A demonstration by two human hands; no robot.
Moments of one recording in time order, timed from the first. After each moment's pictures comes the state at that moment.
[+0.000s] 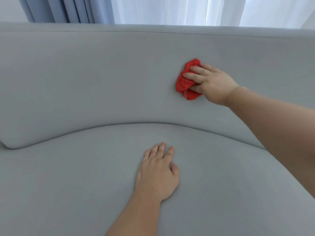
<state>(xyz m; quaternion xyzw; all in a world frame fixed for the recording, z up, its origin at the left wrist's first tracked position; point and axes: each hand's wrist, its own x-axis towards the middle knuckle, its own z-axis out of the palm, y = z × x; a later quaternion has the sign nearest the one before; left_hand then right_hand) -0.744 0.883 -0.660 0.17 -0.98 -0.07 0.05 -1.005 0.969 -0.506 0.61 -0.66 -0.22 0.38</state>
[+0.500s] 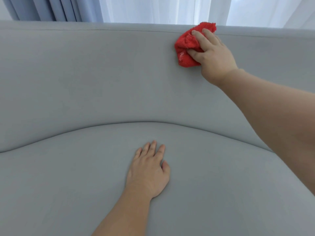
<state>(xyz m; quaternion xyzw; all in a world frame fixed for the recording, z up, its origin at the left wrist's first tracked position) -0.742 0.885 -0.657 0.17 -0.98 -0.07 0.05 -0.999 0.976 -0.460 0.47 -0.77 -0.09 0.42</state>
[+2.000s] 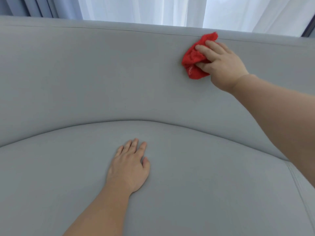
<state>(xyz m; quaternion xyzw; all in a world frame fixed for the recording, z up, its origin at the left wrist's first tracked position) -0.746 0.885 -0.661 0.18 -0.98 -0.04 0.04 -1.013 1.065 -0.463 0.51 -0.75 -0.14 0.40</state>
